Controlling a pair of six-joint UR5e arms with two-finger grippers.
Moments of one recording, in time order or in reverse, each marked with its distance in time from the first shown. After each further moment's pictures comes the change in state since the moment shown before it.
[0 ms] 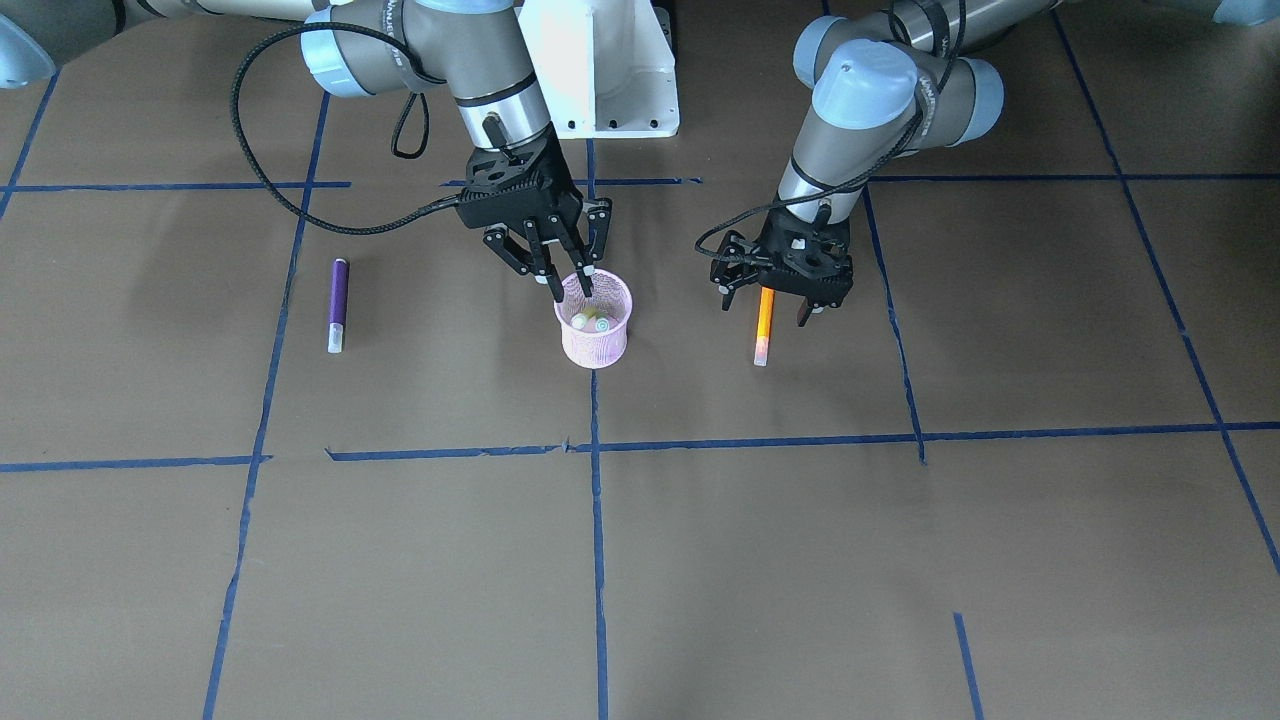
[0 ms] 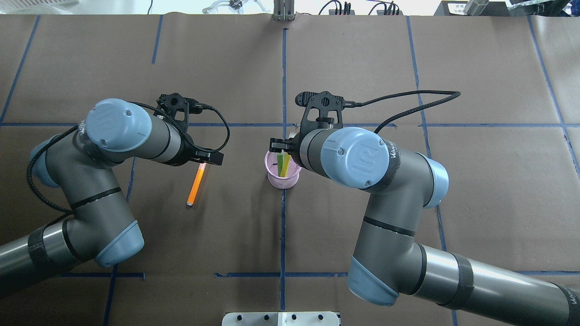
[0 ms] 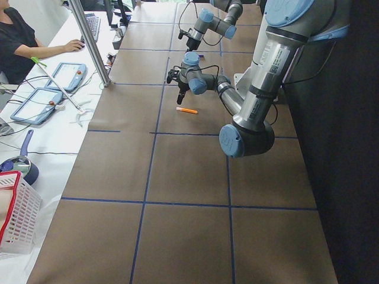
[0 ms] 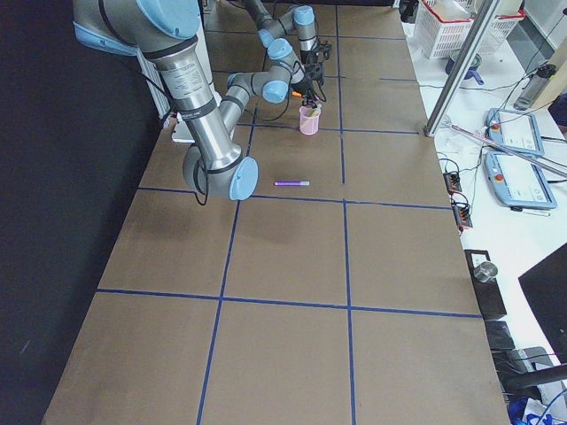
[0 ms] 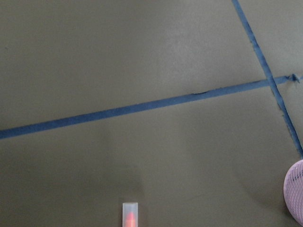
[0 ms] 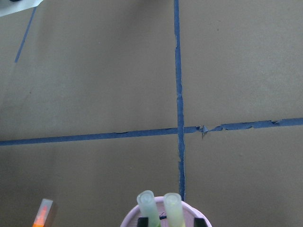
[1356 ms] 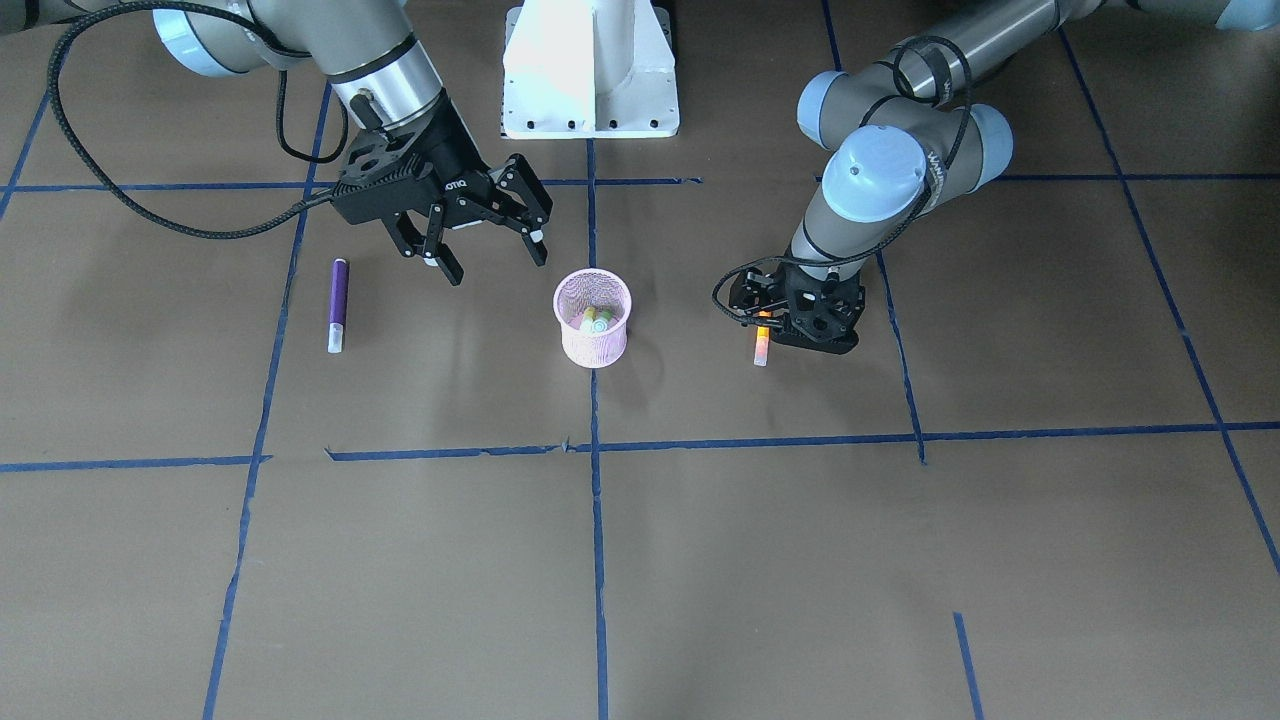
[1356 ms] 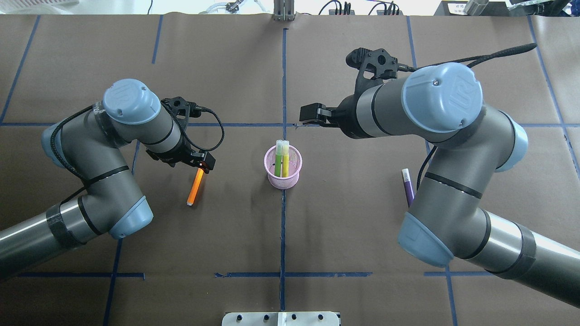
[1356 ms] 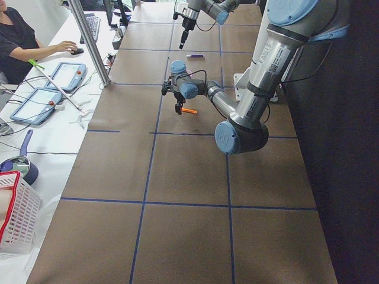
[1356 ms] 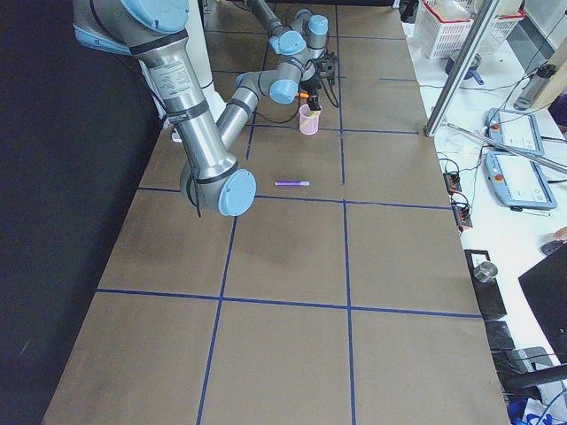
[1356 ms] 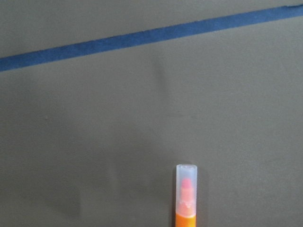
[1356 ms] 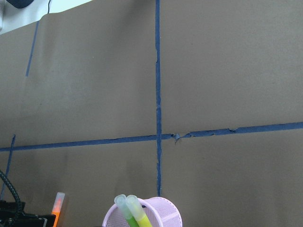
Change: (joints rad) left arm -0.054 -0.054 0.155 0.073 -0.190 0.098; right arm 0.193 -0.142 0.190 -0.003 0.312 -0.015
